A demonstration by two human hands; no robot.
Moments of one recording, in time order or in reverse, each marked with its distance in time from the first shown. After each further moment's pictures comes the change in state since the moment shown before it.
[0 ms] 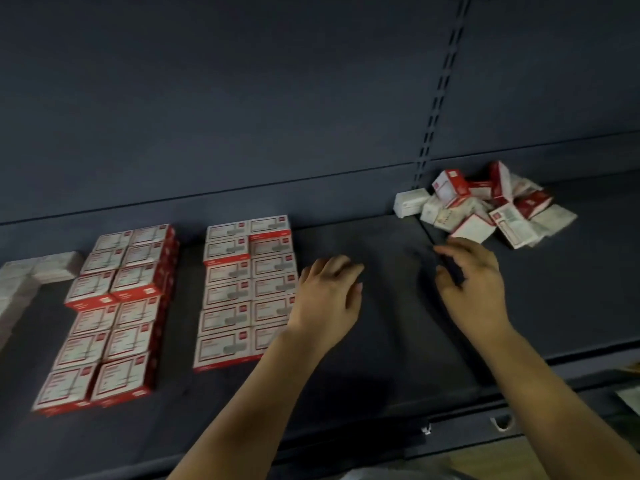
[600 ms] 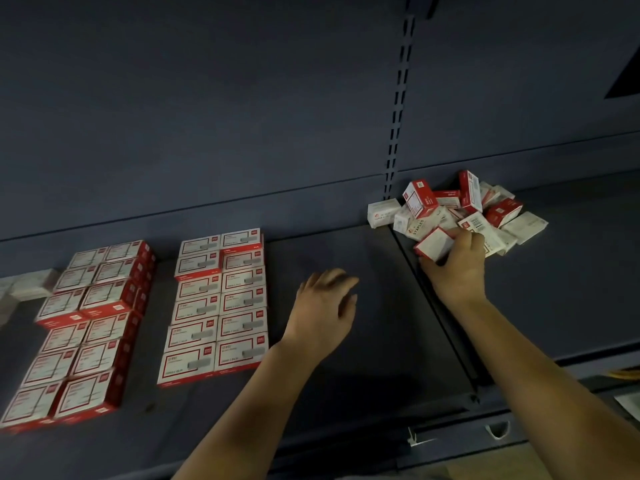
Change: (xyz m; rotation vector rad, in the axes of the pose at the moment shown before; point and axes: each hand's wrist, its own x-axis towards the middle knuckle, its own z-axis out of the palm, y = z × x) left_hand 0.018 0.034 0.022 -0.102 -0.134 -0.087; right_hand 0.050 0.047 -0.001 -0.007 -0.037 0.367
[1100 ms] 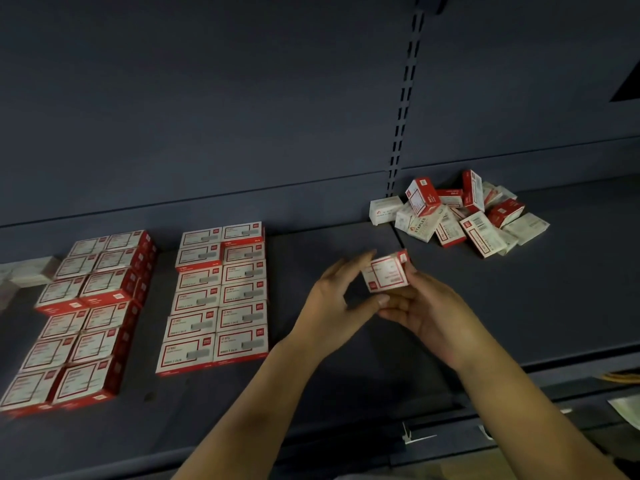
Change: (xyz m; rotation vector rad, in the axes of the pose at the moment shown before) left_hand -0.005 0.026 -0.013 -0.467 0.034 0.011; right_hand -0.073 -0.048 -0.032 1.149 -0.751 0.384
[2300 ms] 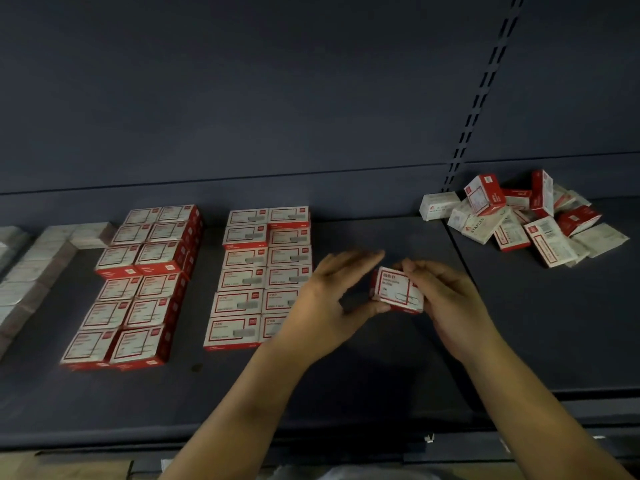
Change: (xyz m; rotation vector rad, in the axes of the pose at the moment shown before) left_hand -0.031 -0.021 -0.054 0.185 0.133 0.148; right_hand 0.023 0.021 0.046 -0.312 0.068 -0.212
